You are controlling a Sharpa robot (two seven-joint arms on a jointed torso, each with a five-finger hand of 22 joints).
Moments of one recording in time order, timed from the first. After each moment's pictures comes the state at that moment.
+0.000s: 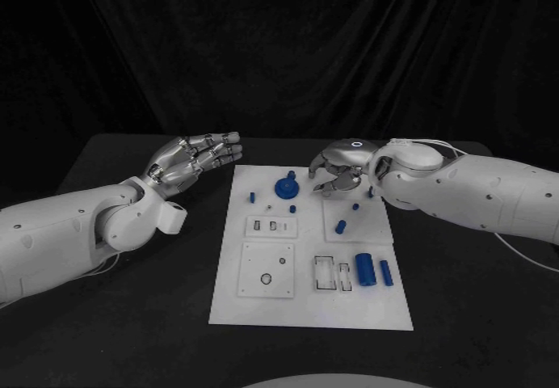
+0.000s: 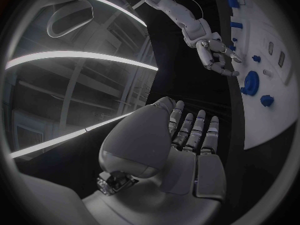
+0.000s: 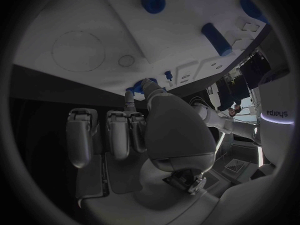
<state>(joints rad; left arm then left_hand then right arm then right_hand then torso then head) 1.32 -0.85 -0.21 1.34 -0.13 0.17 0.67 1.56 0.14 0.15 0.24 0.66 0.63 0.15 0.16 0.07 0.18 0.17 0.42 0.06 0.28 0.22 0.34 0.06 0.15 0.19 0.29 0.09 0.04 1.38 -0.65 -0.21 1.20 -1.56 -0.26 0.14 1.31 -0.08 0.14 0.20 0.22 0.78 0.07 0.21 0.44 1.46 -0.02 1.57 1.31 1.46 -0.08 1.57 1.31 0.01 1.47 0.04 1.53 1.31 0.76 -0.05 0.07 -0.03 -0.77</state>
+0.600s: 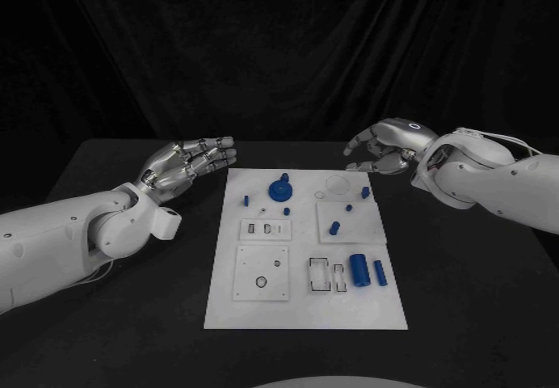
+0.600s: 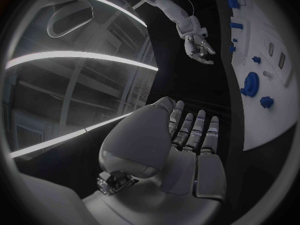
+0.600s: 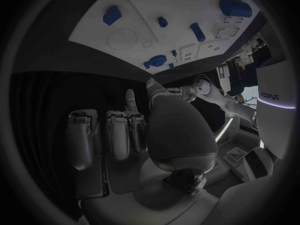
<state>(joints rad) 1.32 -0.85 -0.21 1.34 -0.13 0.17 0.67 1.56 0.14 0.15 0.24 0.66 0.63 0.15 0.16 0.07 0.18 0.17 0.42 0.06 0.28 0.22 0.34 0.06 0.15 0.19 0.29 0.09 0.04 1.43 -0.92 -0.21 1.38 -1.41 -0.42 0.18 1.31 -0.12 0.12 0.28 0.14 0.86 0.06 0.16 0.34 1.47 -0.03 1.57 1.31 1.47 -0.08 1.57 1.31 0.01 1.47 0.03 1.57 1.31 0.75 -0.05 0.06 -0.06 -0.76</state>
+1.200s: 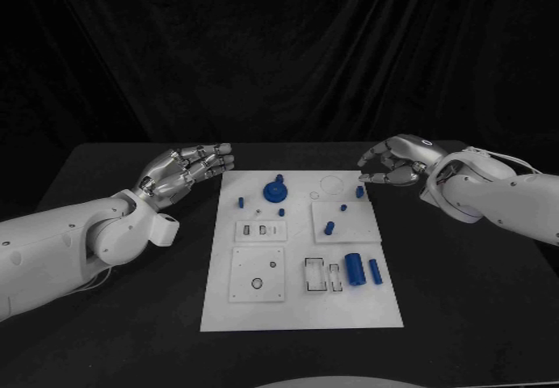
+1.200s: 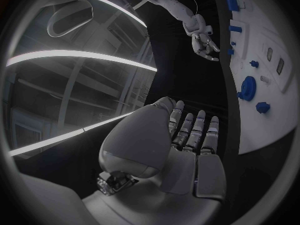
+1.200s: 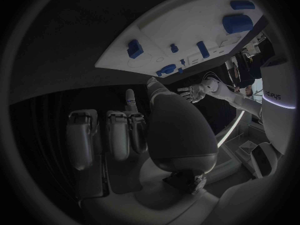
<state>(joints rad) 1.30 -0.84 -0.21 1.33 -0.13 0.18 0.67 1.56 0.14 0.15 0.24 0.66 0.63 0.15 0.16 0.07 0.18 0.17 0.42 0.06 0.27 0.22 0.34 0.06 0.15 0.19 0.29 0.09 0.04 1.34 -0.93 -0.21 1.26 -1.30 -0.45 0.24 1.31 -0.14 0.11 0.29 0.12 0.87 0.06 0.15 0.32 1.47 -0.03 1.57 1.31 1.47 -0.08 1.57 1.31 0.01 1.47 0.03 1.57 1.31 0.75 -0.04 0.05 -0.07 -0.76</state>
